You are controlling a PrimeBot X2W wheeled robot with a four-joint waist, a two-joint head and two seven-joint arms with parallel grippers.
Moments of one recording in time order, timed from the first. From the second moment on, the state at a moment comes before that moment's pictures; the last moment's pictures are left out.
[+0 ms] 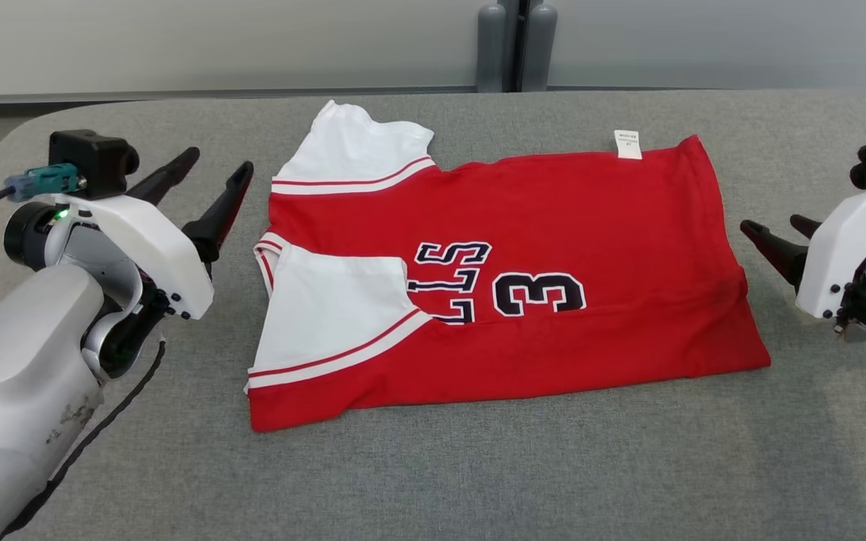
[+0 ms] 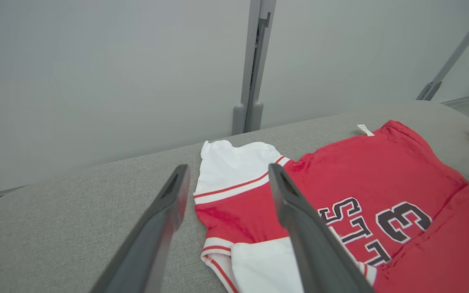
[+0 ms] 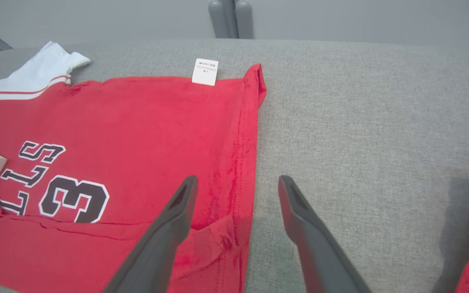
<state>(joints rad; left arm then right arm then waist) -0.93 0.55 -1.07 0.57 -1.13 -0.08 -0.06 -0.83 -0.59 0.77 0.72 1.00 0.13 0.44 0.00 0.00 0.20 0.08</state>
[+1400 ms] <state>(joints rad) -0.06 0.05 -0.10 0.37 -0.40 -0.10 -0.26 -0.09 -0.17 0.11 0.25 0.37 0.13 -0.26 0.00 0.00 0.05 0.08</state>
